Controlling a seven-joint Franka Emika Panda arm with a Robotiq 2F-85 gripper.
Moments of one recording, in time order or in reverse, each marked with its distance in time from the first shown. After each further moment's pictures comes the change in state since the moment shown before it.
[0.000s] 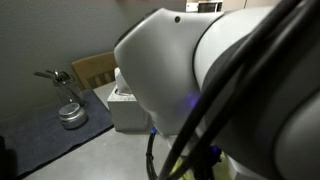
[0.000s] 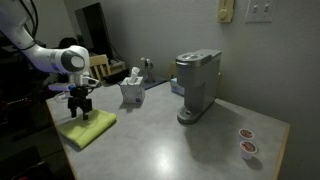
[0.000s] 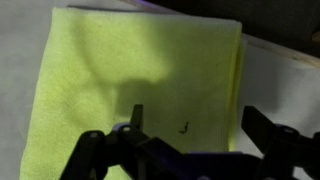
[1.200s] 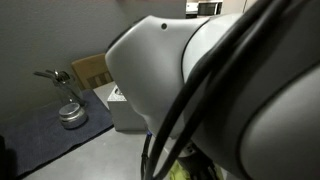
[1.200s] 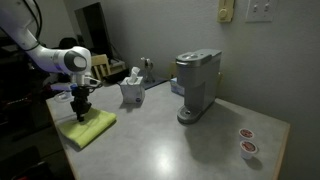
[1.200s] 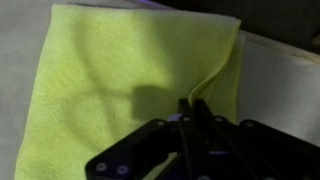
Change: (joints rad) arm 0.004 0.034 -0.002 0.046 0.000 -0.041 0.000
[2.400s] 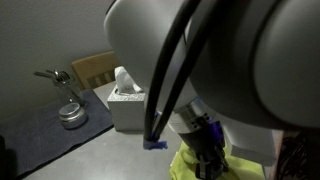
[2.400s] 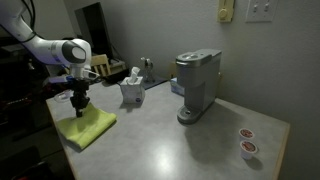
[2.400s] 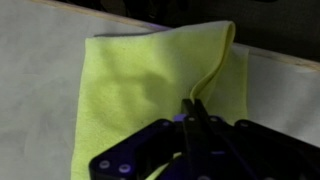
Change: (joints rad) arm -0.001 -0.088 -0.023 -0.014 0.000 -0.116 0.056
